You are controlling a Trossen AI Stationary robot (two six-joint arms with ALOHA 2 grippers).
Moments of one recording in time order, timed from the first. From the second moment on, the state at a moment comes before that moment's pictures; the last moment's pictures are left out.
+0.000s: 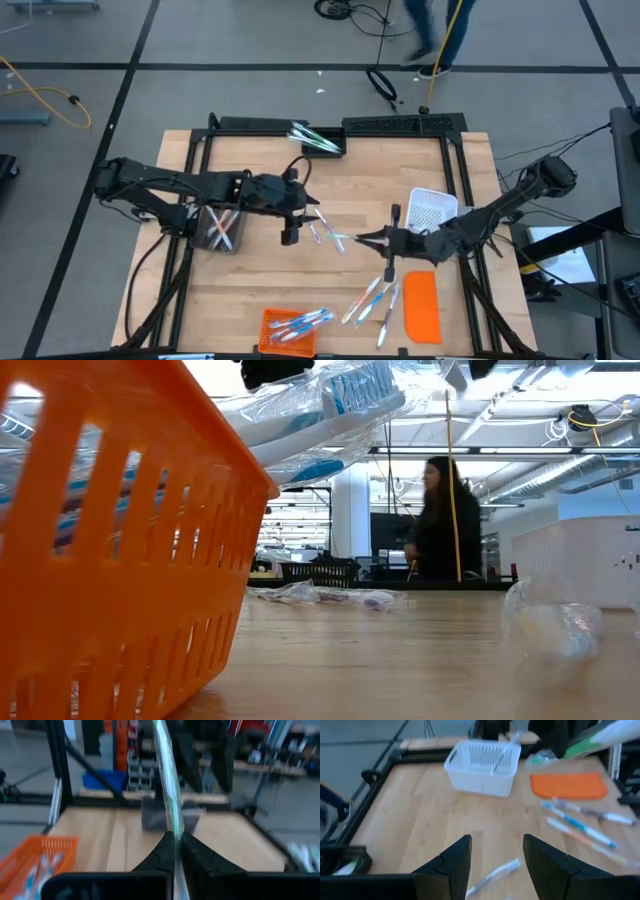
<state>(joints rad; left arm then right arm) -0.09 1.41 1.23 -0.34 -0.13 0.00 0.52 1.21 0.70 0.37 0.66 0.01</state>
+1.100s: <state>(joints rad) -0.15 1.41 1.23 0.19 -0.03 0.12 0.44 1.21 0.70 0.59 0.65 -0.11</state>
